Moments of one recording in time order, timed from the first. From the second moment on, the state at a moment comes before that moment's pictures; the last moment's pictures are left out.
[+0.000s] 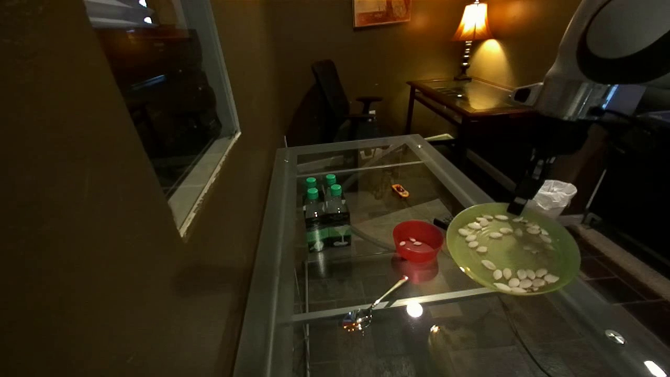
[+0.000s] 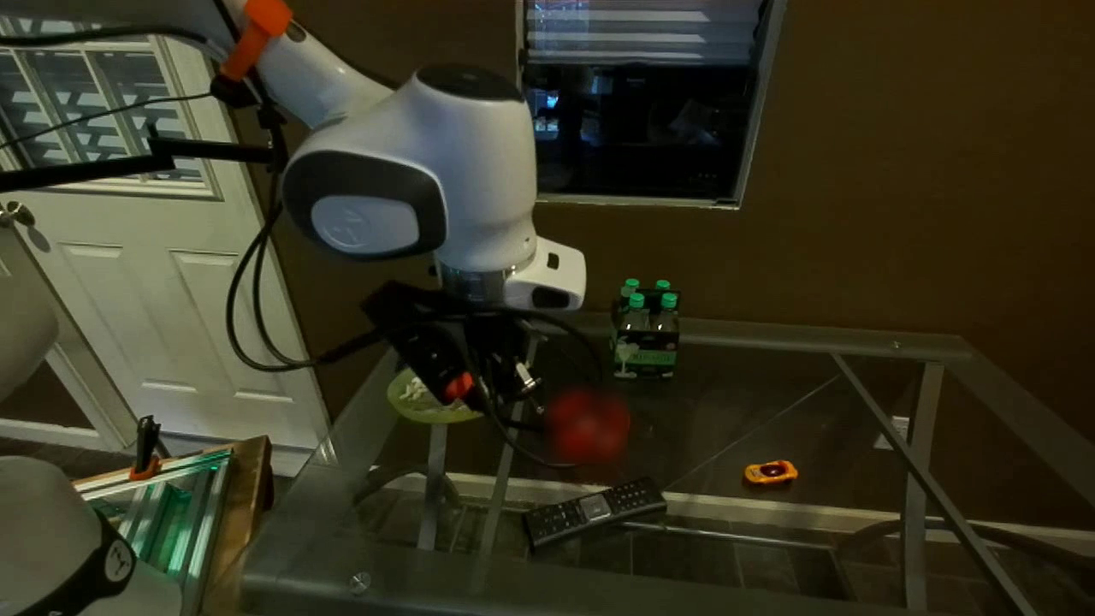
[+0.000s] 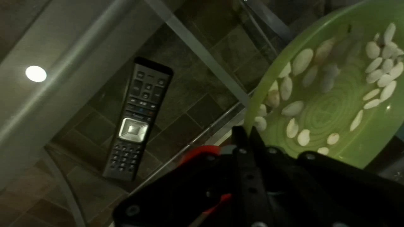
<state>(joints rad) -0.23 -0.22 0.18 -2.57 0.30 2.40 -0.61</state>
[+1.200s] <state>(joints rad) -0.10 -0.15 0.05 -2.48 -0.17 2.46 -0.24</state>
